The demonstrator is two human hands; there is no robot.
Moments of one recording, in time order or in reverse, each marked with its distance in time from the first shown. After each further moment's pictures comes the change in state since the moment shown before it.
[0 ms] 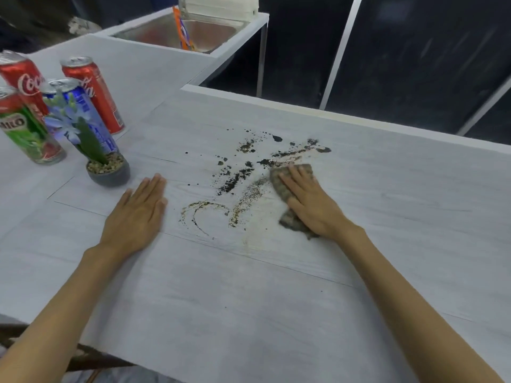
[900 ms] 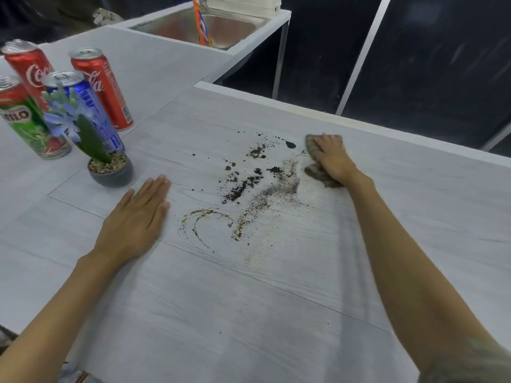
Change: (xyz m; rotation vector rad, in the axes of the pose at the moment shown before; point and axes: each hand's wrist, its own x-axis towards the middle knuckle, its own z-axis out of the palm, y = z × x) left_hand 0.001 0.002 0.000 -0.024 0.016 -0.010; right_hand 0.123 0.077 -0.030 0.169 0.085 0.183
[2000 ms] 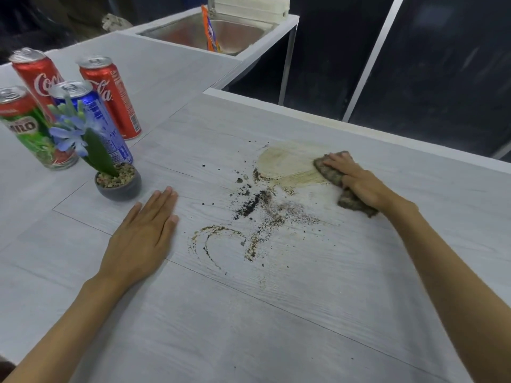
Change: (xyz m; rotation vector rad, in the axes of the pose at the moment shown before) left_hand 0.002 -0.003 0.003 -0.011 0.052 0.004; right_hand -0.037 -0.001 -0.023 0.093 -0.155 -0.065
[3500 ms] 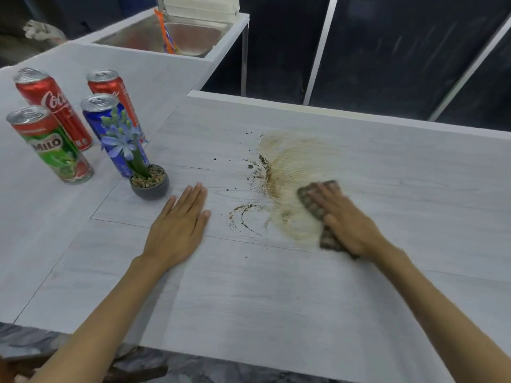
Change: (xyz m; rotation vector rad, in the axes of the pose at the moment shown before) left_hand -0.002 -0.028 -0.008 -0.006 -0.048 0.262; right_hand -0.138 -0.105 0.090 -0.236 0.056 0.072
